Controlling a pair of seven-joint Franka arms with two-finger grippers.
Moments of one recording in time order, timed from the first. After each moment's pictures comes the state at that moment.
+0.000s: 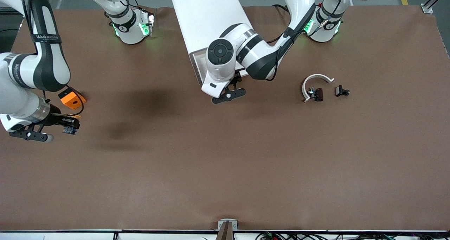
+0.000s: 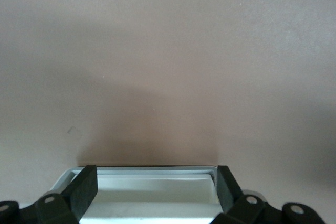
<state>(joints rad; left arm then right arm) -0.74 0.61 -0.15 -1.36 -0.08 1.86 -1.15 -0.04 0.24 -0.11 -1.95 -0.03 2.21 0.03</state>
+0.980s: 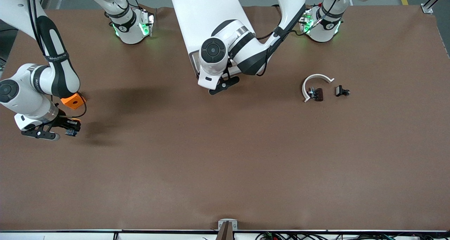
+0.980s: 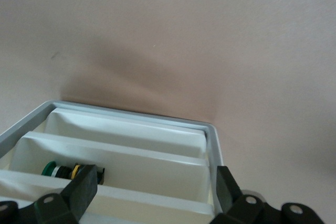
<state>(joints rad) -0.79 0.62 -0.15 -1.39 -0.23 1.83 -1.32 -0.14 0.37 -0.10 -2.09 -0.08 2.52 -0.03</state>
